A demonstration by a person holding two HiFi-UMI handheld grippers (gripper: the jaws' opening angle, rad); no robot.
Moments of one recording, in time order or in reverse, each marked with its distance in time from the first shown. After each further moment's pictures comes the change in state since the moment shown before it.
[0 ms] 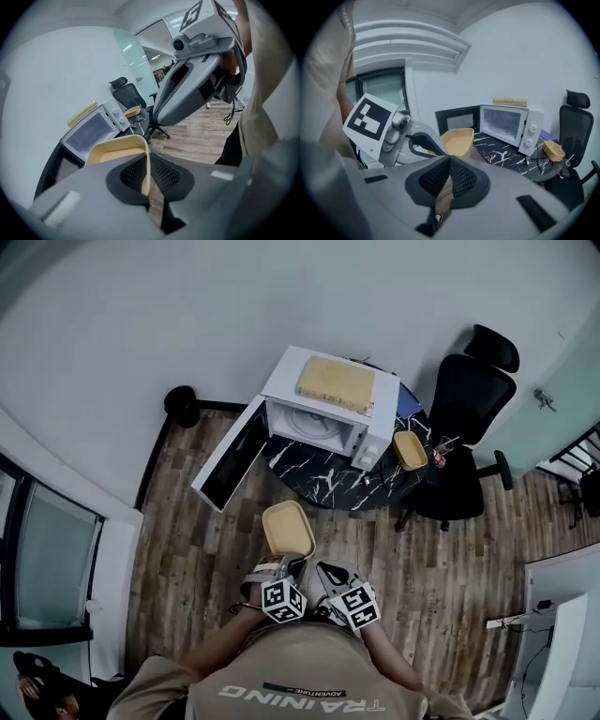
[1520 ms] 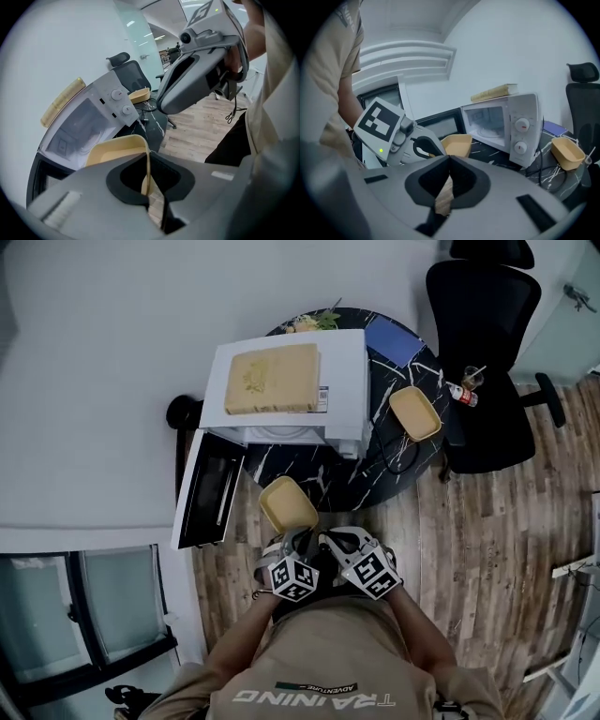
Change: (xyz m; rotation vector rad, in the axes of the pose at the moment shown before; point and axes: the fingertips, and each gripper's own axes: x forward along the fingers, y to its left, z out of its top) left arm 0.150 0.094 0.036 -0.034 0.223 -0.040; right arm 0.050 -0.186 0.006 0.069 -0.085 0.147
